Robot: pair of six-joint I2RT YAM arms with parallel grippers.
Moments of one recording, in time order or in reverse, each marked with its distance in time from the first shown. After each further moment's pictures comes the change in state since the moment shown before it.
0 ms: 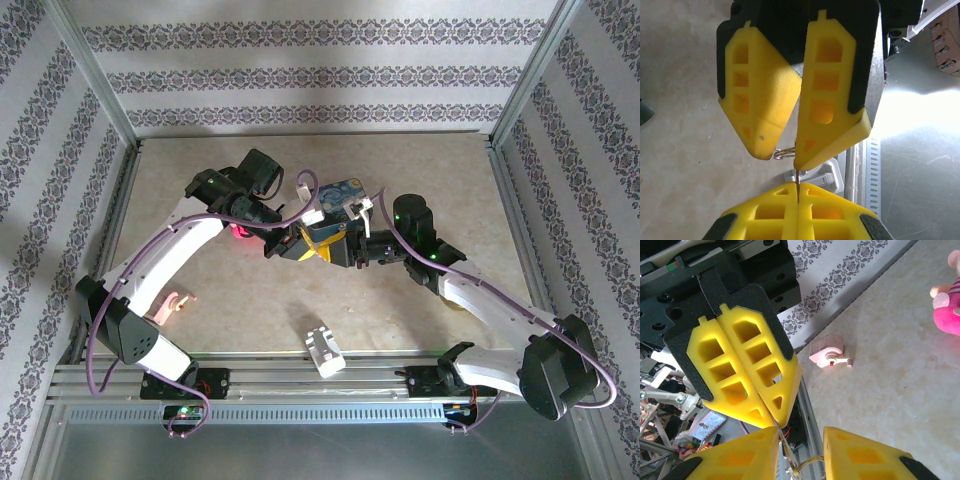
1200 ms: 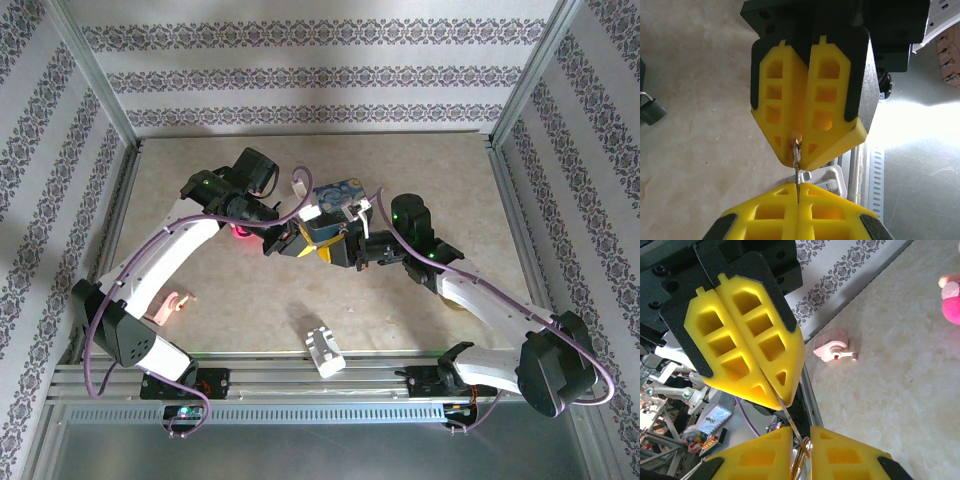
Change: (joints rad) left arm 0.023 -0.019 -0.023 0.047 -0.002 -0.048; right arm -0.001 0.018 0.000 -0.005 -0.033 -0.001
